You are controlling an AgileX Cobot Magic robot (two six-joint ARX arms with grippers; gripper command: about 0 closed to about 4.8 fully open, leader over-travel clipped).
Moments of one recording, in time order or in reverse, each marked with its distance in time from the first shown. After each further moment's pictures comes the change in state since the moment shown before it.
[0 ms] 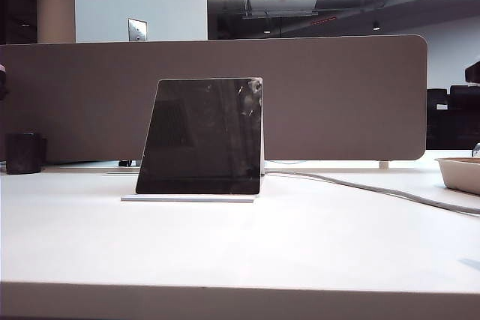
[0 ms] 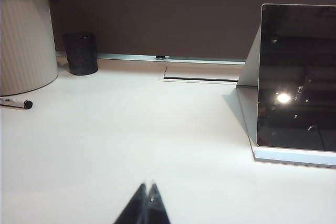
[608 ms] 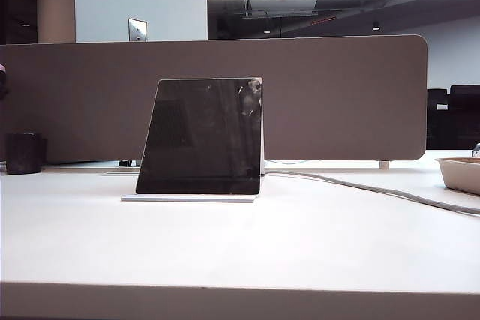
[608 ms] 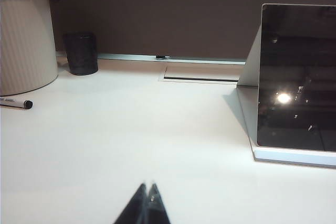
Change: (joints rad) left arm 0.000 0.000 0.000 0.000 0.000 0.000; right arm -0.455 0.000 0.000 0.000 -0.023 -0.058
